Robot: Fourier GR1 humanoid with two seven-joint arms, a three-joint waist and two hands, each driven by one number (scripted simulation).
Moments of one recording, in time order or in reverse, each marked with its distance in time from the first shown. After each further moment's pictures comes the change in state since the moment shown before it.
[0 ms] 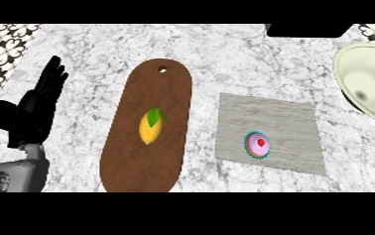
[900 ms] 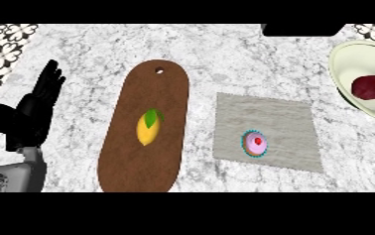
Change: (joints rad) left arm 0.018 -0.001 0.022 0.020 0.006 -0.010 -0.022; right arm 0.062 -0.072 -0.317 0.198 -0.333 0.063 -0.349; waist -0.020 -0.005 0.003
